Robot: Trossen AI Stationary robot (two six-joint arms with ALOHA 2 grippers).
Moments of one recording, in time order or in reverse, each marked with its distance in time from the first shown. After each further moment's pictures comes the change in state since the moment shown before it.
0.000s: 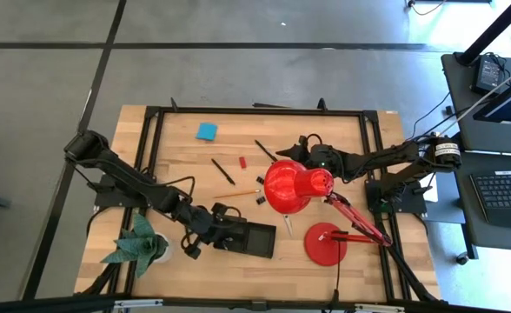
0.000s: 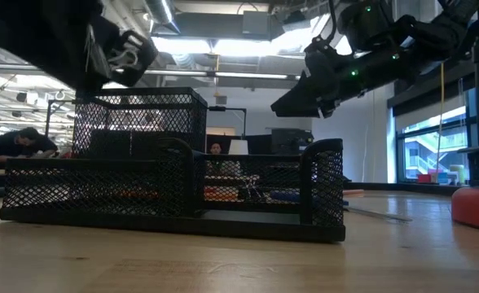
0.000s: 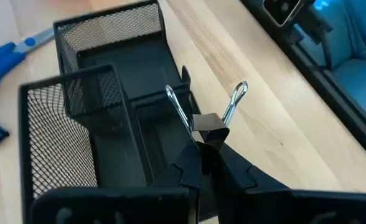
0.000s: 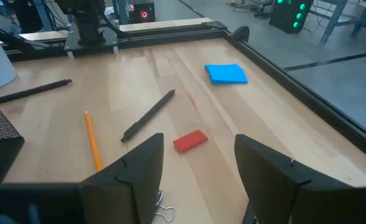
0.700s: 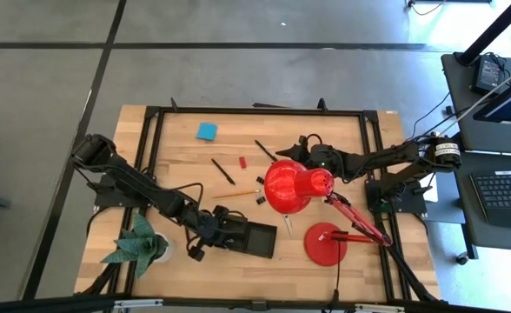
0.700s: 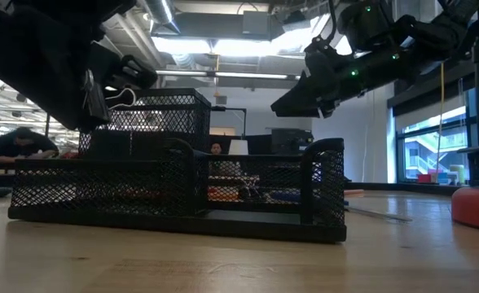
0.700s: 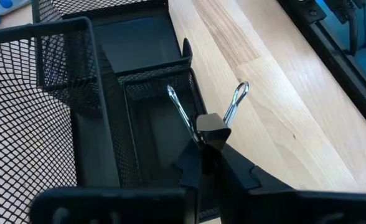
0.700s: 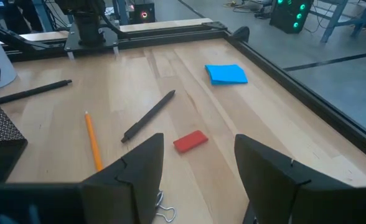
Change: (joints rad) left arm 0.000 0.093 0.003 0.011 0.001 -0.059; right arm 0.000 0.000 0.000 0.001 0.000 0.000
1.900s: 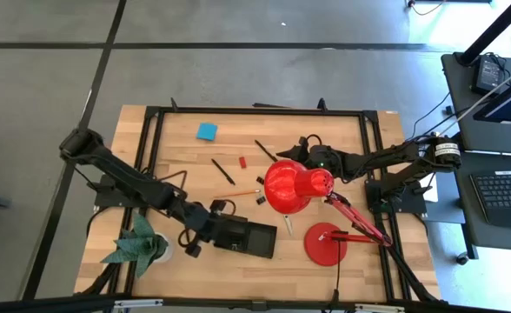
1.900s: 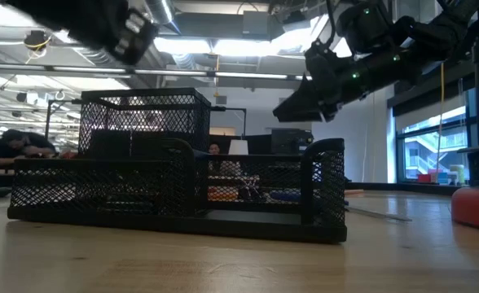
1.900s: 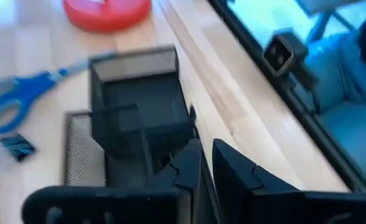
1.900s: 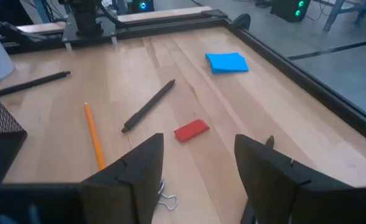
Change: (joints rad) left arm 0.006 -0.190 -0.006 0.027 -0.040 -0.015; right arm 0.001 0.000 0.000 -0.044 -0.001 0.024
